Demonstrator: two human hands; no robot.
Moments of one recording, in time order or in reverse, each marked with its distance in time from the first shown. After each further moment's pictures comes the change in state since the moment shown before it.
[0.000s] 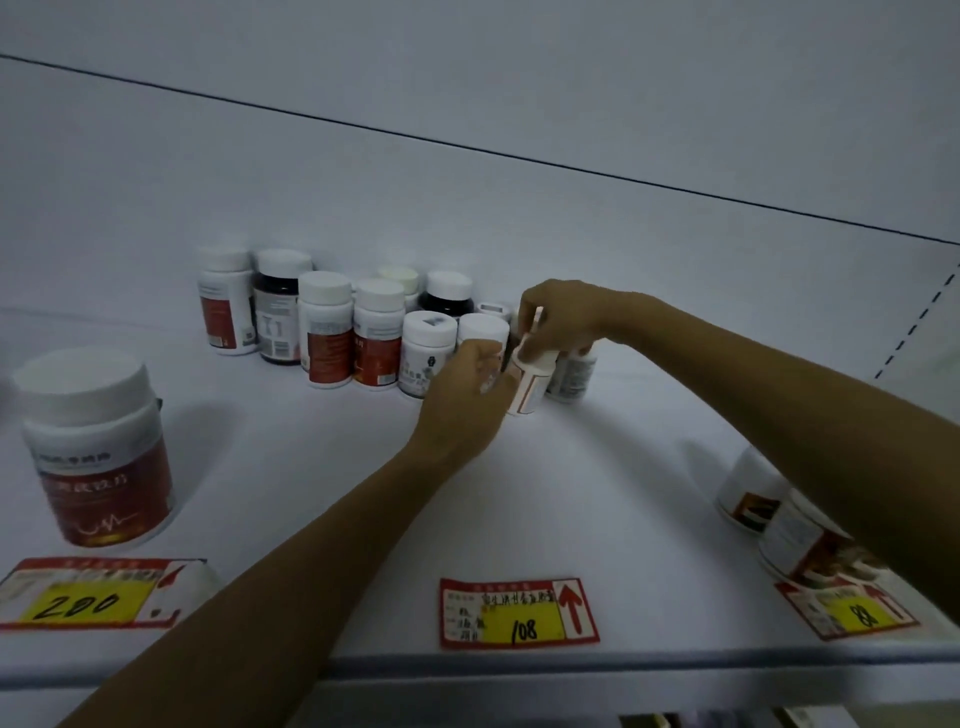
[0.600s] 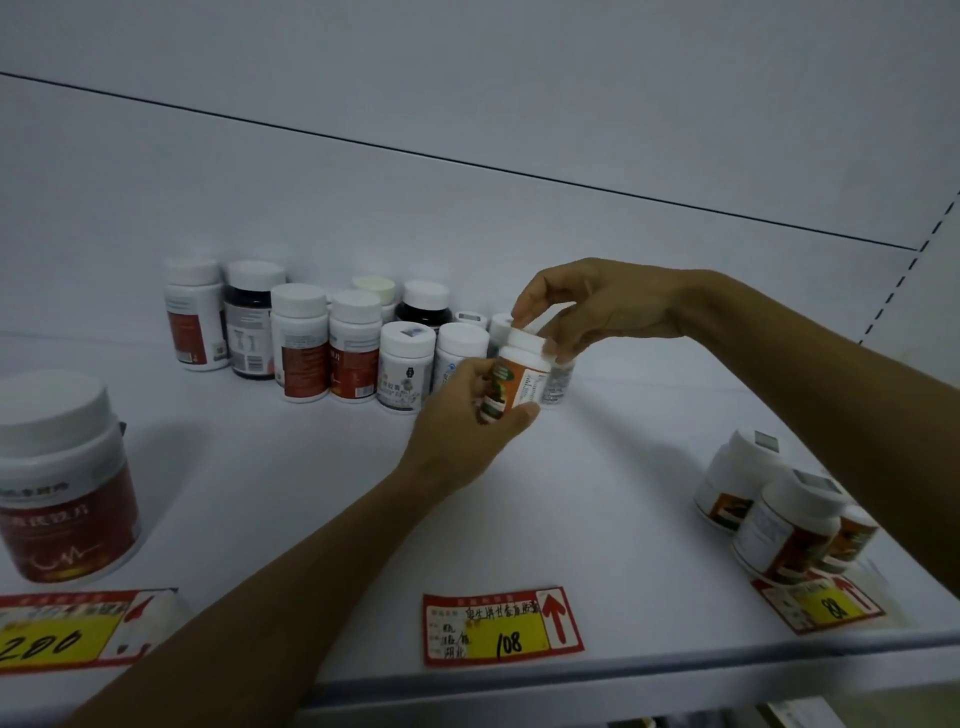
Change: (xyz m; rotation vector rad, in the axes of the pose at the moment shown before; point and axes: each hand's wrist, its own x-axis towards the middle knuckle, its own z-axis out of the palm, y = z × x) left_hand -0.008 -0.002 0.006 -0.072 -0.135 0.025; right_hand -0.039 0.036 -0.035 0.597 -0.196 -0.187
